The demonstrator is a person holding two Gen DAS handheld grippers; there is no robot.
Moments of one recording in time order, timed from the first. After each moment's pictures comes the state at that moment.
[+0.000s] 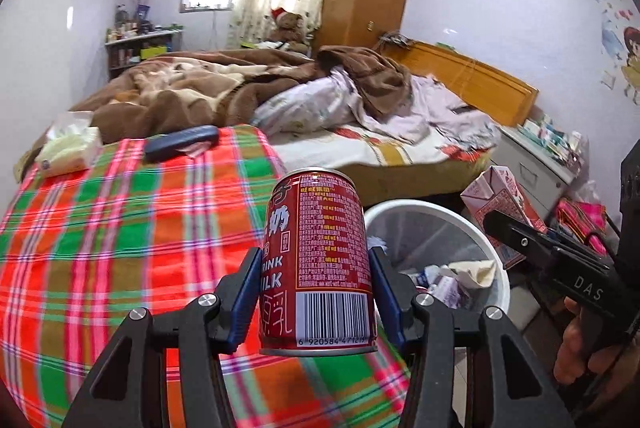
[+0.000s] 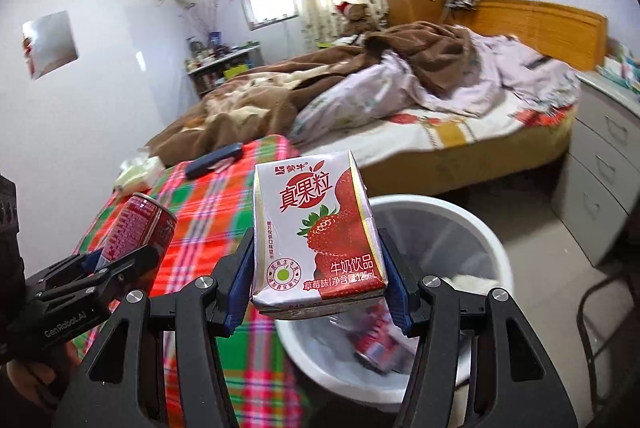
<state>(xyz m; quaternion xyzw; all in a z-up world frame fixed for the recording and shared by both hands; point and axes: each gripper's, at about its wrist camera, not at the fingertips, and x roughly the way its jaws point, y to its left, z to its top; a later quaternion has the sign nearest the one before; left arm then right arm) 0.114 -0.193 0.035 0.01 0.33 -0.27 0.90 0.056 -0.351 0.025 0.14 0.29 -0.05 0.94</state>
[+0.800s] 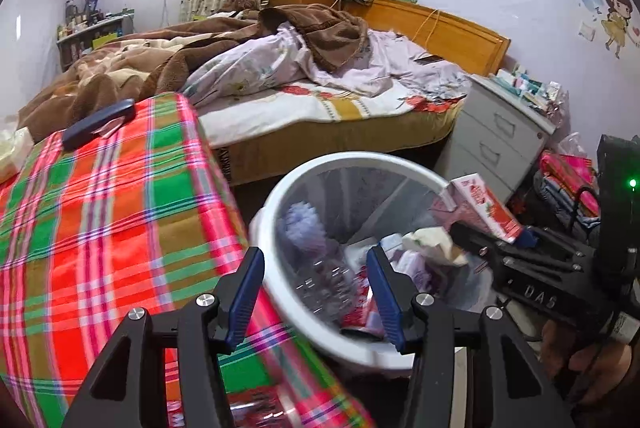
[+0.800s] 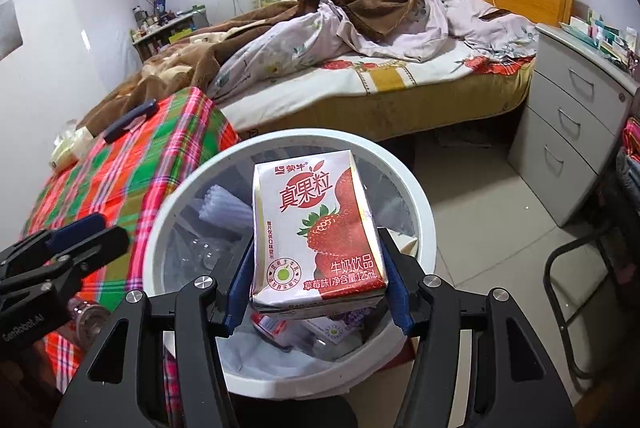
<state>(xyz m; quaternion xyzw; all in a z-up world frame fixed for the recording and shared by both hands) 0.118 -0.277 -0.011 0.05 0.38 -0.31 0.87 0.048 -0.407 -0.028 0.13 0.37 -0.12 0.91</state>
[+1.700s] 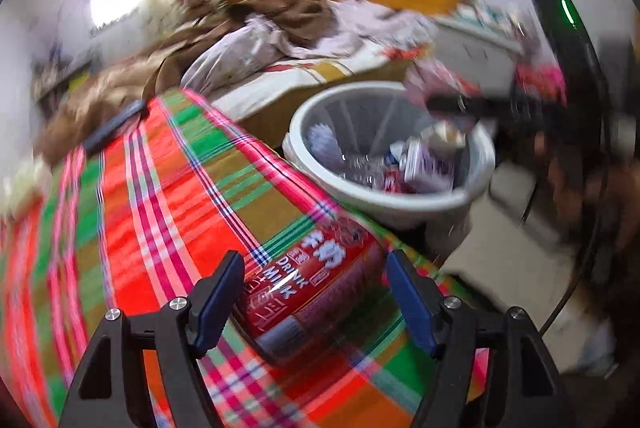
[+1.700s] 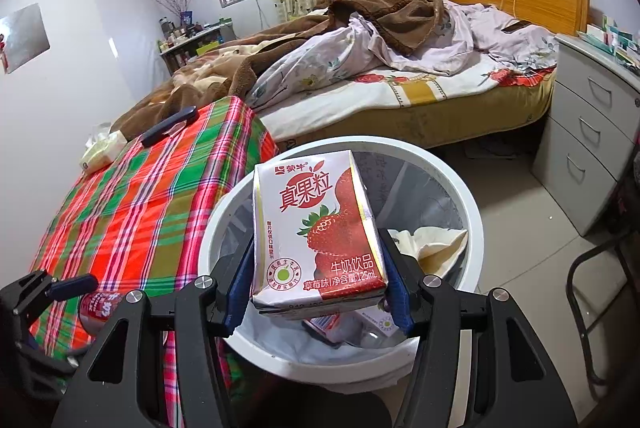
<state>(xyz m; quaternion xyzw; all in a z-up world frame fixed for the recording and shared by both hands) 0.060 -0.210 -0.029 0.20 0.36 -0.36 0.84 0.041 -0.379 -0.018 0.14 0.34 -0.08 0.93</state>
